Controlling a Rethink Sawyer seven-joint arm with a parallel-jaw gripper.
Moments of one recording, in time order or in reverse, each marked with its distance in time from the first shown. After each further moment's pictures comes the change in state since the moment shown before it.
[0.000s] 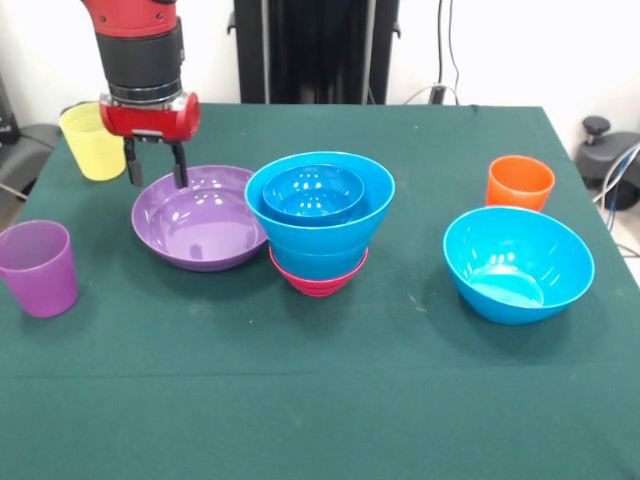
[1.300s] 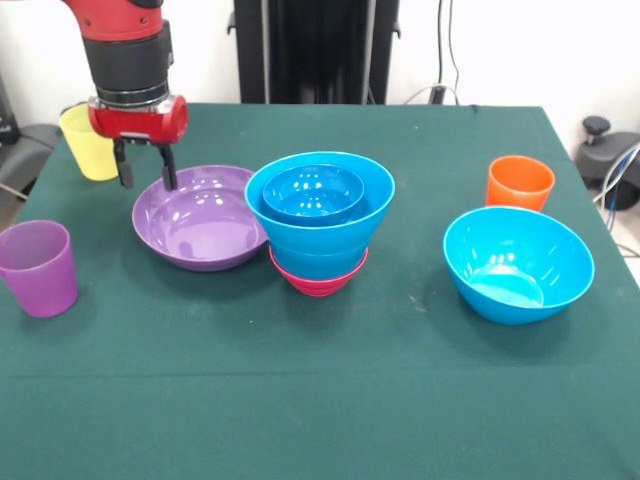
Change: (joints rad) arm -0.036 0.023 0.003 -0.013 0.000 0.000 0.000
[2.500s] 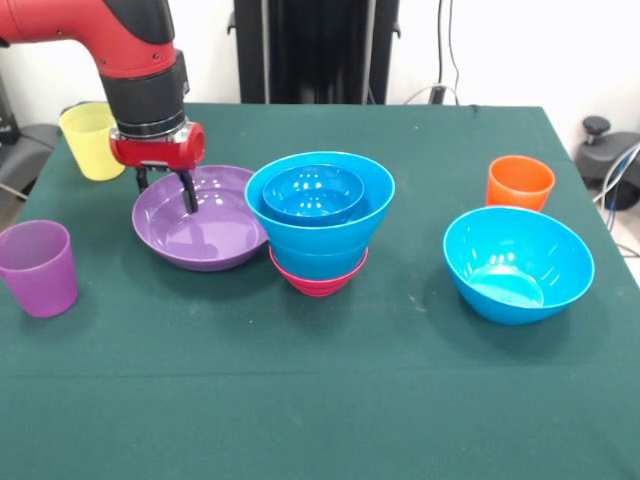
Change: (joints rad) arm 0.000 0.109 0.000 -0.052 0.000 0.000 0.000
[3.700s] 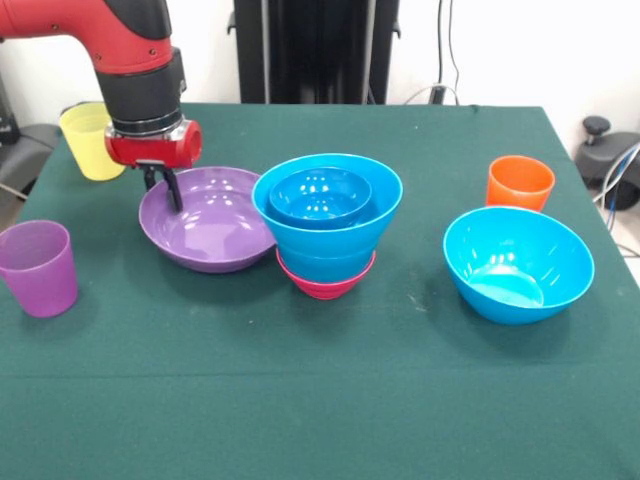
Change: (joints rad) arm -0.004 -0.018 0.021 0.000 0.001 0.000 0.000
